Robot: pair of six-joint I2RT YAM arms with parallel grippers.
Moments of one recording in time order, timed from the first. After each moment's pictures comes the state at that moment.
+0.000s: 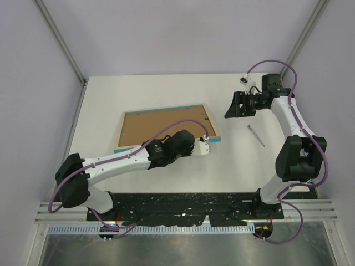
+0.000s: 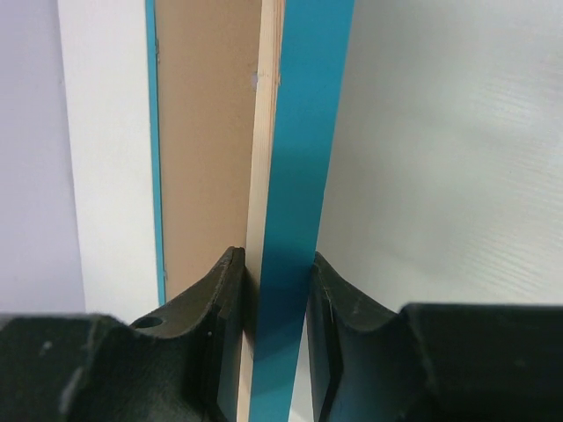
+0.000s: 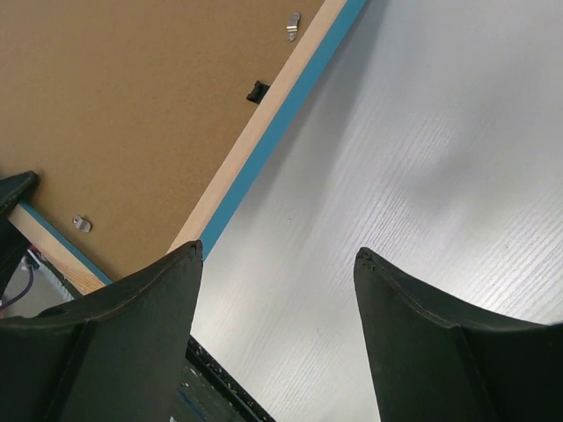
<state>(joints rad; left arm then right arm) -1.10 1.46 1.07 -0.39 -0.41 0.59 -0.05 1.66 1.45 -0.85 -0.72 -0.14</state>
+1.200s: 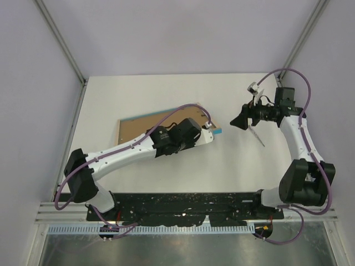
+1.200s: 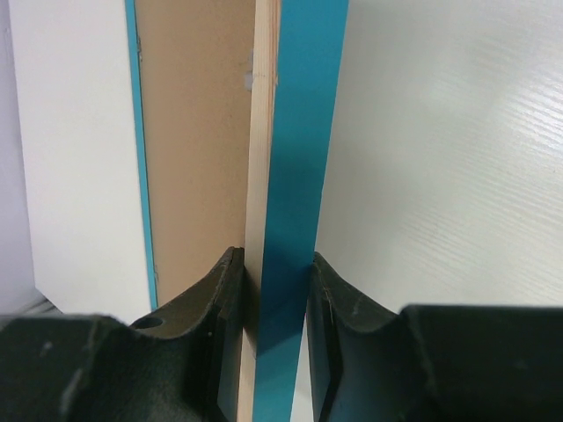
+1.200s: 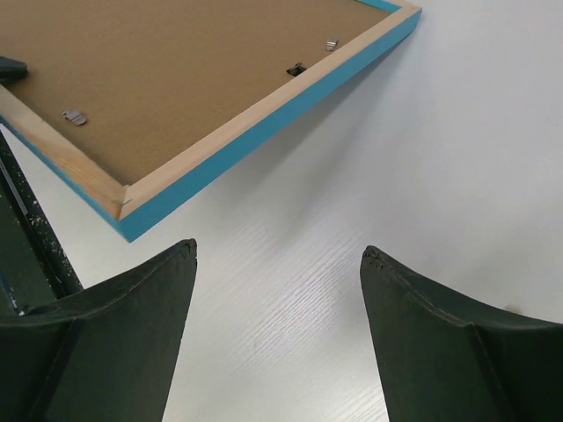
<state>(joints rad) -1.05 1.56 1.36 -0.71 -0.34 0.43 -0.16 1.44 1.18 -0.65 -0.96 -0.48</state>
